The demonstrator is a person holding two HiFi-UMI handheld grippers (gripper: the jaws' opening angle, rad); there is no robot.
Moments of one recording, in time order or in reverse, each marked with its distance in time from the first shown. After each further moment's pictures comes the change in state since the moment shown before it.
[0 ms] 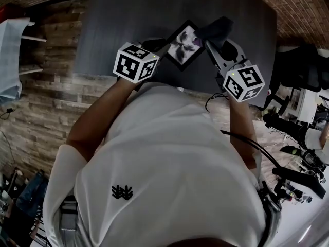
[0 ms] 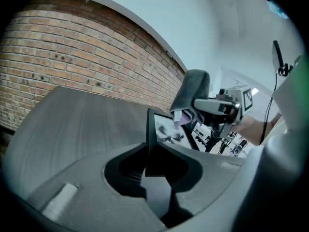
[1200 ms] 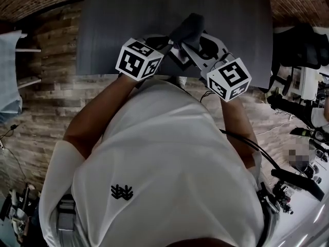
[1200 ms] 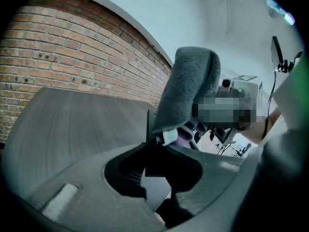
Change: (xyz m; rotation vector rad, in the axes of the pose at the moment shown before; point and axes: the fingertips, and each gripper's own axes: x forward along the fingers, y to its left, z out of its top) left arm -0.017 -0.017 -0.020 0.100 0.066 -0.132; right arm 0.026 0.107 -0.001 -0.045 0.039 0.067
